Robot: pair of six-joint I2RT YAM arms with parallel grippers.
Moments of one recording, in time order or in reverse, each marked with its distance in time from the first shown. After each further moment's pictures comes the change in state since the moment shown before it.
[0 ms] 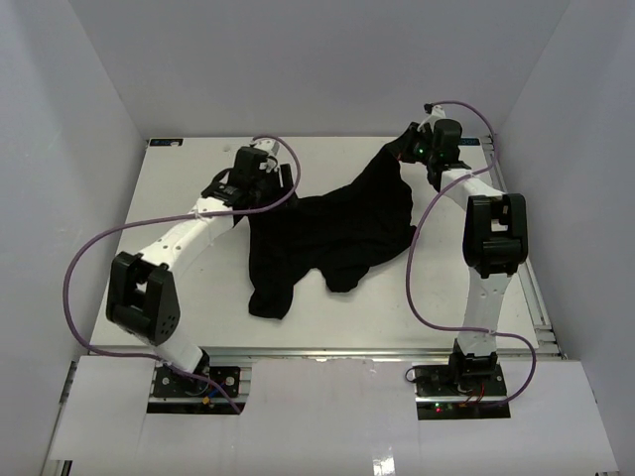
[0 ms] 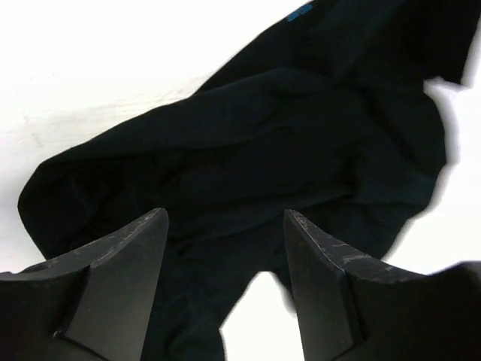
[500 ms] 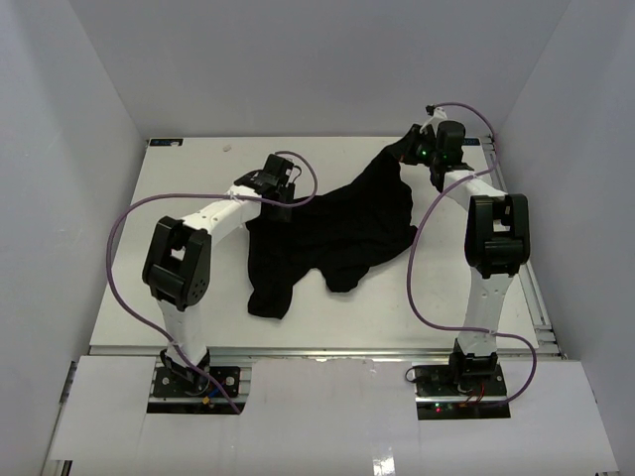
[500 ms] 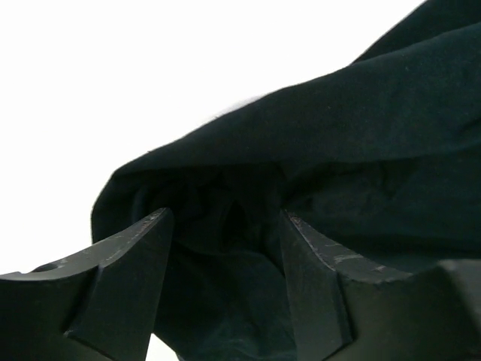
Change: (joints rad) left arm -0.064 0.324 0.160 -0.182 -0.372 0.208; right arm -0.018 -0.005 -0.024 0.019 -0.074 -0.008
